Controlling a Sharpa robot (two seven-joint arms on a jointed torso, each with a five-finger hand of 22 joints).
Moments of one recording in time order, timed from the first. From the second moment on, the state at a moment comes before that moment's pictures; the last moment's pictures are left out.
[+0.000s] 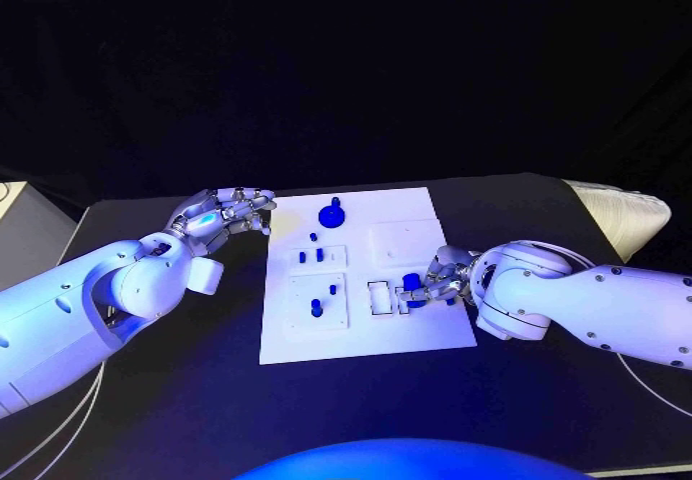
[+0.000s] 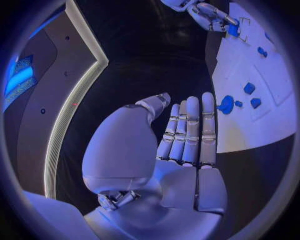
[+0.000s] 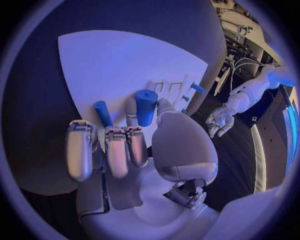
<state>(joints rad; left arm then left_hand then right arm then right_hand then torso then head) 0.87 -0.89 0.37 1.45 -0.21 -0.06 0.20 1.38 -0.19 0.50 0.08 0.17 0.90 0.19 0.22 0.34 0.94 0.14 0.41 0.19 0.92 0.06 1.07 0.44 0.17 0.87 0.17 0.72 0.72 1.20 -0.92 -0.16 1.72 -1.14 -0.21 -0.69 1.12 -0.10 -0.05 0.30 0.30 1.02 0.08 0.37 0.55 1.47 0.01 1.51 1.31 1.46 -0.06 1.56 1.31 0.05 1.46 0.05 1.39 1.31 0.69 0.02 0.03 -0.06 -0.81</state>
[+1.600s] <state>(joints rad) 0.87 -0.89 0.37 1.45 -0.21 -0.06 0.20 1.38 -0.18 0.50 0.08 0.17 0.90 0.19 0.22 0.34 0.94 0.14 0.41 0.19 0.92 0.06 1.07 0.44 0.17 0.87 0.17 0.72 0.72 1.24 -0.92 -0.16 1.82 -0.96 -0.30 -0.69 1.21 -0.08 -0.04 0.29 0.53 0.99 0.07 0.37 0.58 1.47 0.00 1.51 1.31 1.47 -0.06 1.56 1.31 0.05 1.47 0.04 1.42 1.31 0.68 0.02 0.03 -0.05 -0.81</state>
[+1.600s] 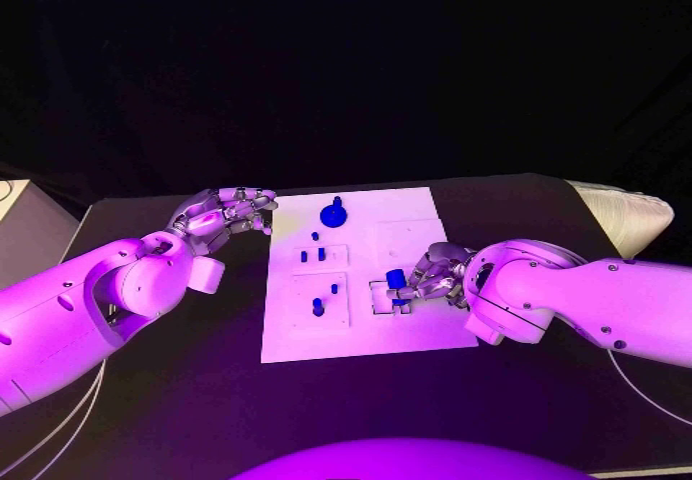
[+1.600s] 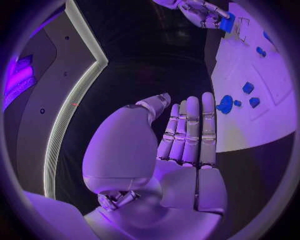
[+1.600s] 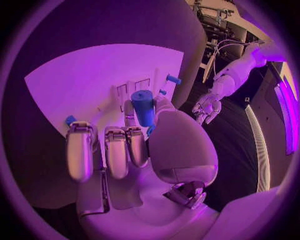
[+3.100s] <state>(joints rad) 0.87 -0.89 0.37 1.46 -0.21 -0.05 0.19 1.38 -0.18 0.50 0.08 0.17 0.90 0.19 0.22 0.34 0.94 0.14 0.41 0.19 0.92 0.06 1.07 0.44 0.17 0.87 0.17 0.71 0.72 1.22 -0.82 -0.17 1.73 -1.00 -0.22 -0.70 1.14 -0.09 -0.08 0.29 0.36 1.00 0.07 0.38 0.61 1.47 0.00 1.47 1.31 1.47 -0.06 1.56 1.31 0.05 1.47 0.04 1.39 1.31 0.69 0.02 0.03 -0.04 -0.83</state>
